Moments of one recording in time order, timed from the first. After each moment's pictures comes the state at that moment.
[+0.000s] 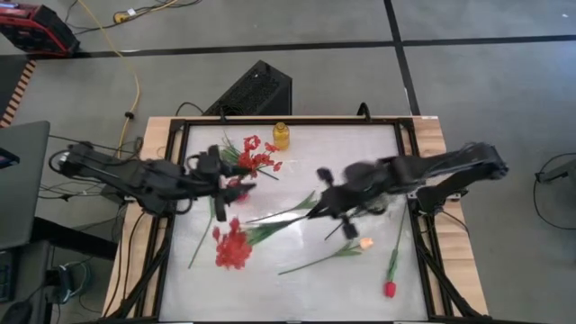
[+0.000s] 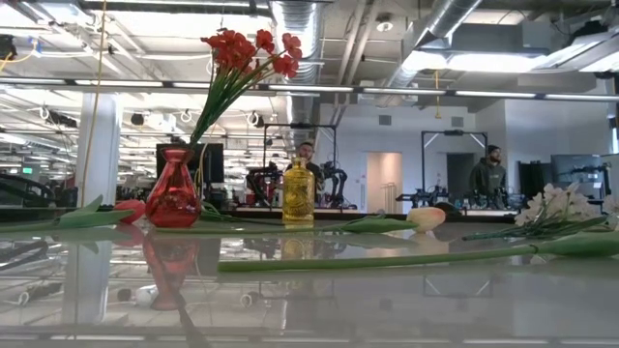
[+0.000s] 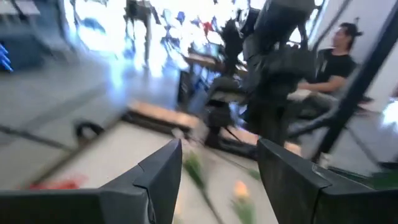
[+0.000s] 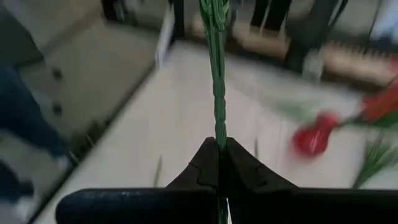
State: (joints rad) left arm -0.32 1.03 1.08 -0.12 -0.55 -0.23; right arm 0.23 1.37 1.38 -0.49 -0.10 -0.11
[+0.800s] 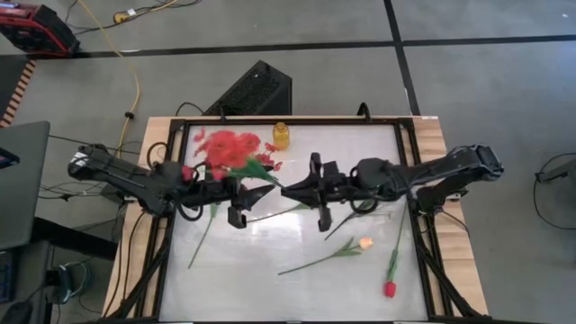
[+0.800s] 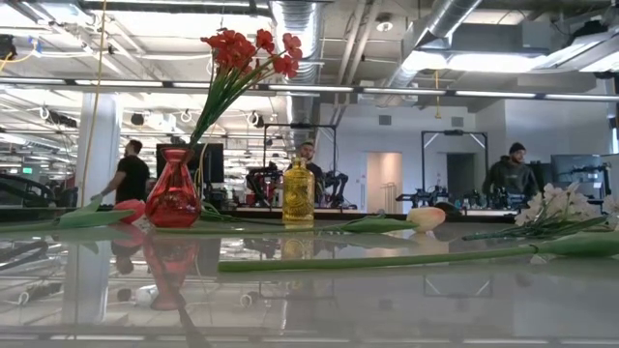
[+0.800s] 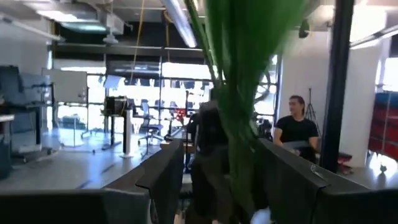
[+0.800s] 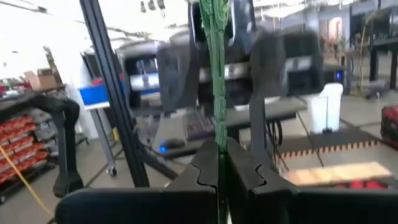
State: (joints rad) left arm -0.30 1.23 1.08 0.53 -0.44 0.08; right arm 0.23 1.43 1.24 0.34 0.13 0.18
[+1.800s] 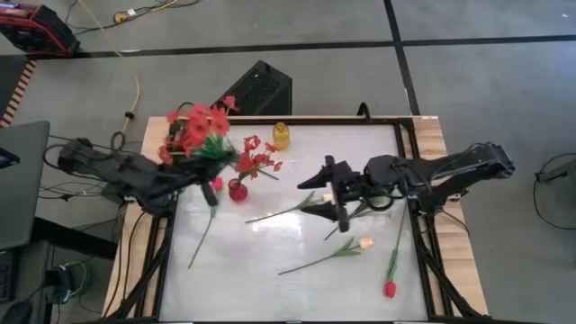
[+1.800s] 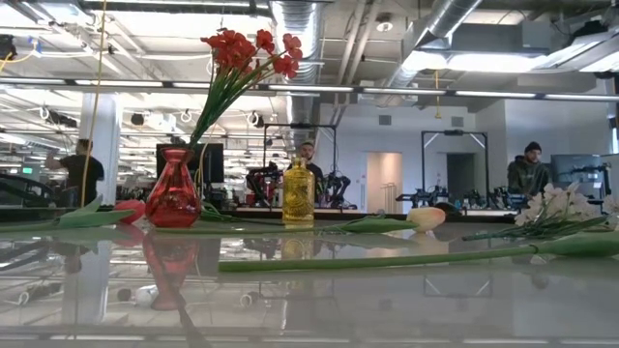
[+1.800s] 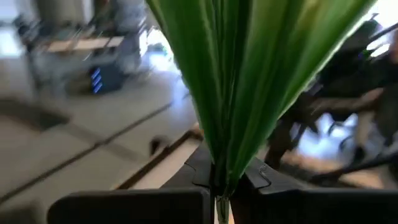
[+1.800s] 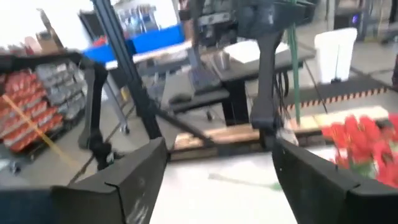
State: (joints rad) left arm -0.40 0.97 1.17 -0.25 -0.91 -0.15; right arm 0.23 1.30 1.24 -0.02 0.09 0.27
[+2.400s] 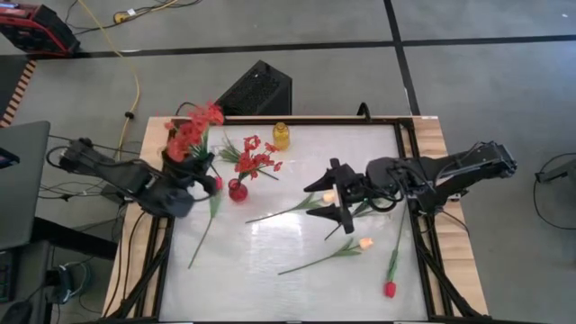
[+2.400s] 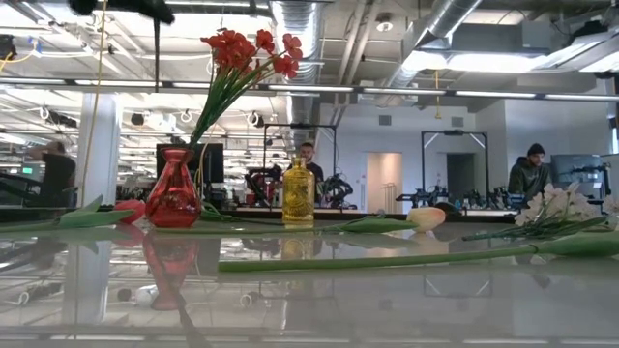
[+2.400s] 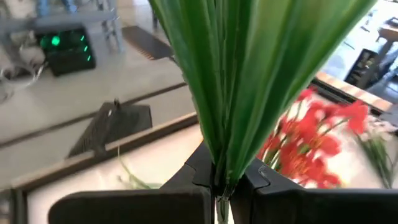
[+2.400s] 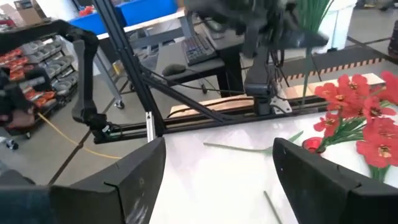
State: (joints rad) left arm -0.42 0.95 1.04 -1.02 -1.19 -1.02; right arm 0.25 1.26 1.24 -0.16 0.10 0.29
